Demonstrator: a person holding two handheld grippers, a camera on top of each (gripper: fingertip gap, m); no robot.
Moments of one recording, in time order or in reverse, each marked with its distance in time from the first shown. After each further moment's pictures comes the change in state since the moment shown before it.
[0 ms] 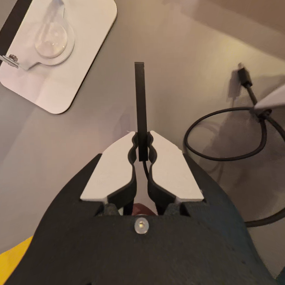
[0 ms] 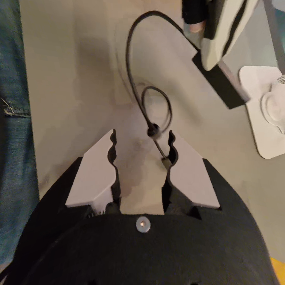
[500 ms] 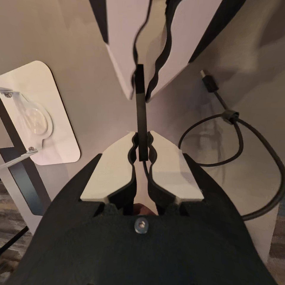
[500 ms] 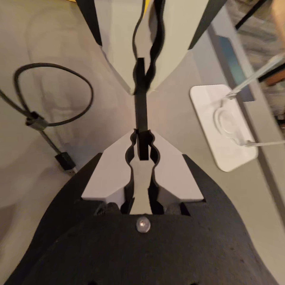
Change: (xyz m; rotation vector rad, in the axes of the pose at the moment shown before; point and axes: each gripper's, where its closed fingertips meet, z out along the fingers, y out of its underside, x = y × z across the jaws) left arm 0.039 -0.025 -0.041 -0.210 0.215 0.666; right arm 0.091 -0.033 0.017 0.088 0.130 0.030
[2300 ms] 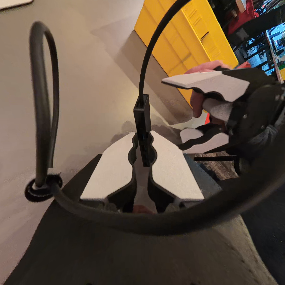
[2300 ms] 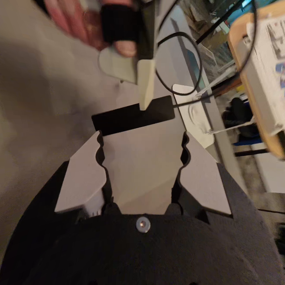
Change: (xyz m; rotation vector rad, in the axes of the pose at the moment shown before) left arm 0.028 -0.048 0.024 0.653 0.285 -1.060; right arm -0.030 0.022 -0.045 0.041 0.218 -0.111
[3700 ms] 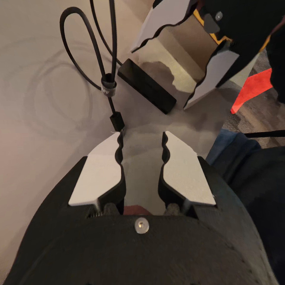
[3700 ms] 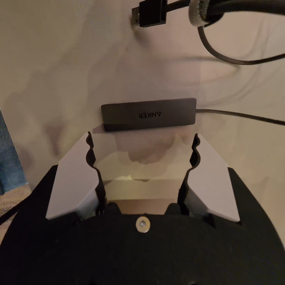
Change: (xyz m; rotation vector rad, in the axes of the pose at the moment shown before) left arm -0.007 0.065 -0.033 -0.125 -0.228 0.160; right arm -0.050 0.068 0.014 -0.500 -0.658 0.019
